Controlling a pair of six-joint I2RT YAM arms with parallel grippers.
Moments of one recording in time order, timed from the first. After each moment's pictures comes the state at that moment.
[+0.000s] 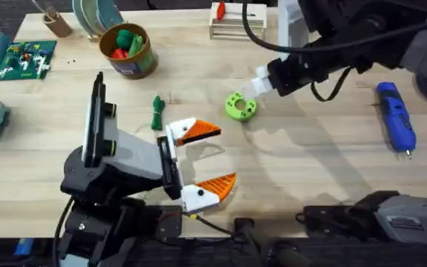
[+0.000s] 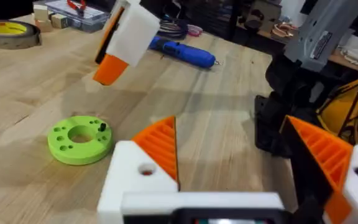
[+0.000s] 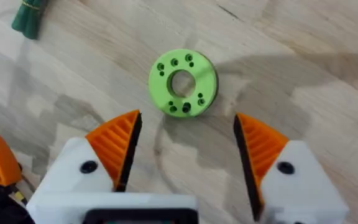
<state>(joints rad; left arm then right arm) -0.19 0.01 0.01 -0.11 1.10 -0.14 0.45 1.45 1.14 -0.80 -0.22 0.00</state>
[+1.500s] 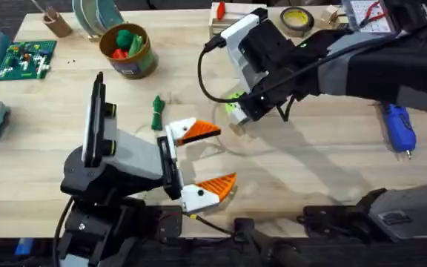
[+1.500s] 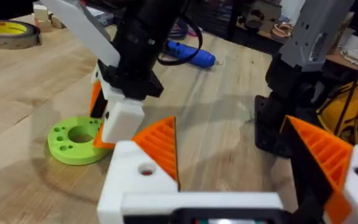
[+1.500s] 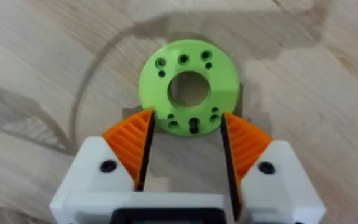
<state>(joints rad) -0.19 0.01 0.01 -0.11 1.10 -0.14 0.64 1.66 1.07 -0.65 0.00 -0.02</state>
